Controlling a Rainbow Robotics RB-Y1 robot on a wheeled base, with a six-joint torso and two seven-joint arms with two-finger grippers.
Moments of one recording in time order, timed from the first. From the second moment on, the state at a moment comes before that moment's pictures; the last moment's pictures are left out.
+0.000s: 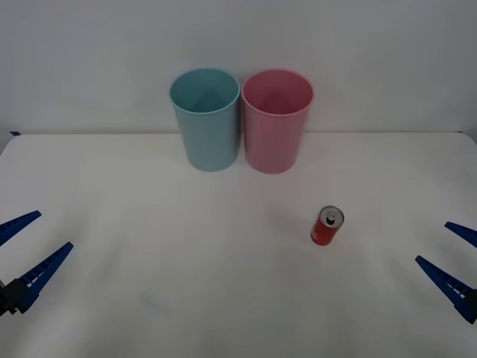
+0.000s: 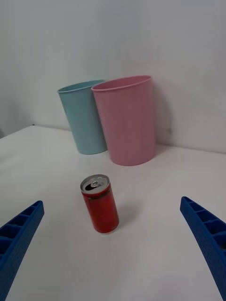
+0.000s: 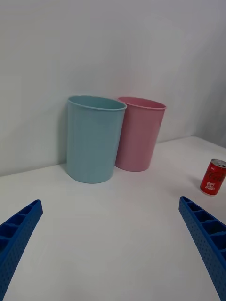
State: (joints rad) right arm 0.34 -0.45 -0.49 -1.56 0.97 -1.26 0.04; left arm 0.35 0.40 0.52 -1.66 -0.96 -1.22 0.00
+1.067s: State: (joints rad) right arm 0.34 -0.45 -0.34 -1.43 0.97 -1.18 0.27; left arm 0.35 0.40 0.52 -1.66 -0.96 -1.22 0.00
